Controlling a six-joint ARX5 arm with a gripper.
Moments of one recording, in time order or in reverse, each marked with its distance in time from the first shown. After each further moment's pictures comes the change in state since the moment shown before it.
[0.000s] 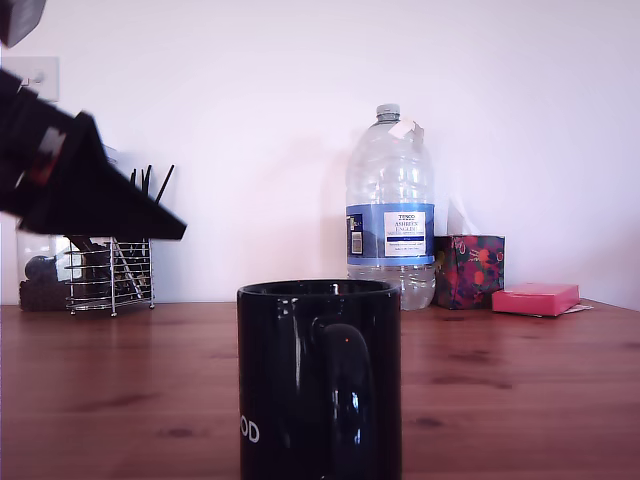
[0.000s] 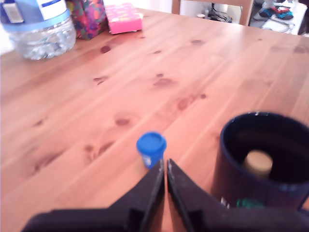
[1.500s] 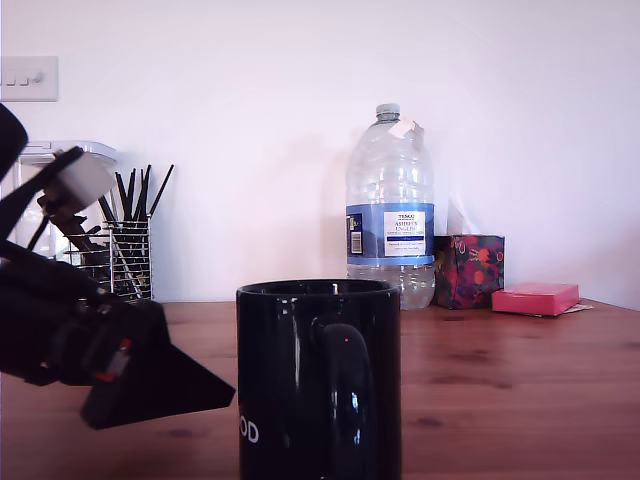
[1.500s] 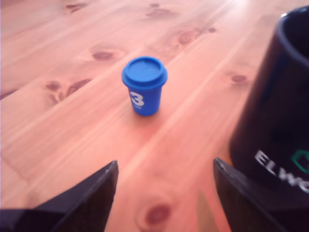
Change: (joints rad) arm 0.002 0.648 0.010 0.514 0.031 0.000
